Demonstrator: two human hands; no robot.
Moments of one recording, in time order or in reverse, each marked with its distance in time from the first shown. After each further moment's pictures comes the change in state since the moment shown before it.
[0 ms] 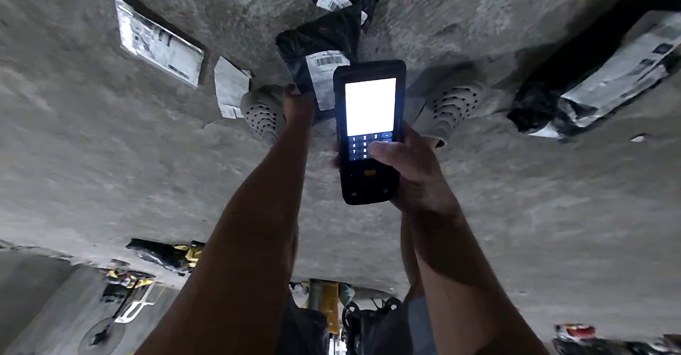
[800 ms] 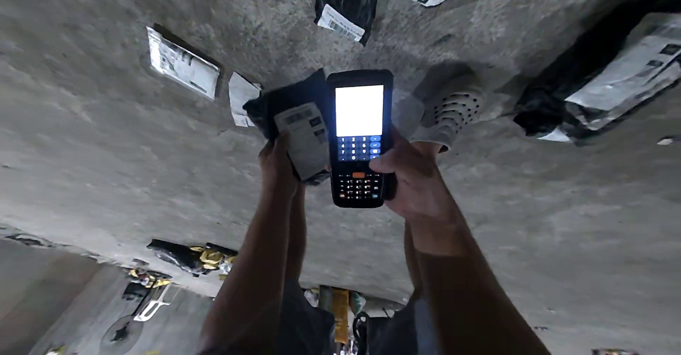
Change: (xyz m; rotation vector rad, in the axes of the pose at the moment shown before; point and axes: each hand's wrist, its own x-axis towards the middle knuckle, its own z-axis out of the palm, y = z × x) left_hand -0.123 -0.007 -0.069 -0.511 0.118 -0.040; right_hand -0.008 -0.009 -0.001 0.088 -0.115 0.015
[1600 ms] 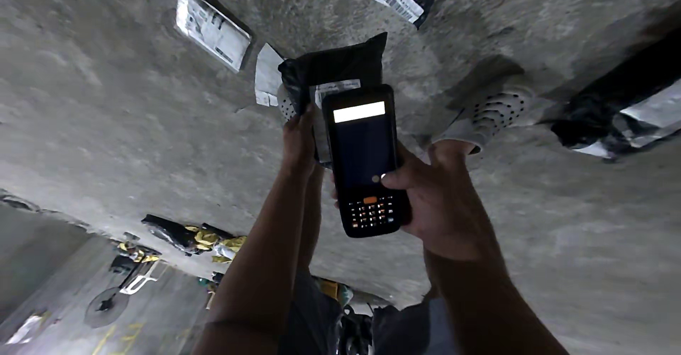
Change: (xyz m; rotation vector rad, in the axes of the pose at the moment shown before) left_hand -0.002 0.036 -0.028 -0.016 -0.114 0.048; right_hand -0.001 0.038 0.055 0.028 -0.019 0.296
